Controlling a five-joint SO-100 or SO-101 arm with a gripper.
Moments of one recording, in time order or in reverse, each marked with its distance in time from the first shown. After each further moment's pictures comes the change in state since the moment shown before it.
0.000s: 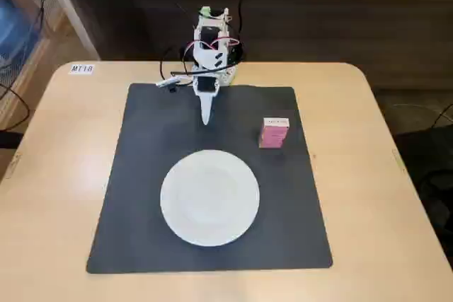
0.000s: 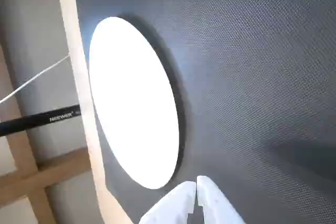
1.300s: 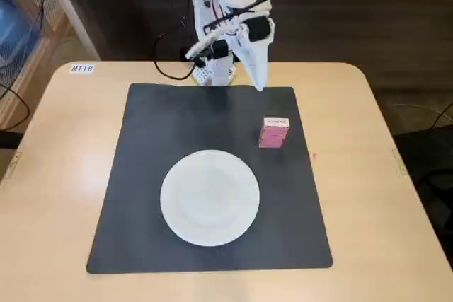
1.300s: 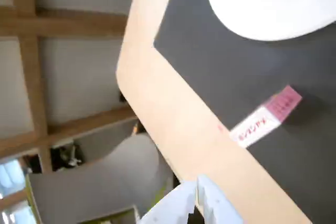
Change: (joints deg) arm -36.7 -62.0 -83.1 20.9 1.6
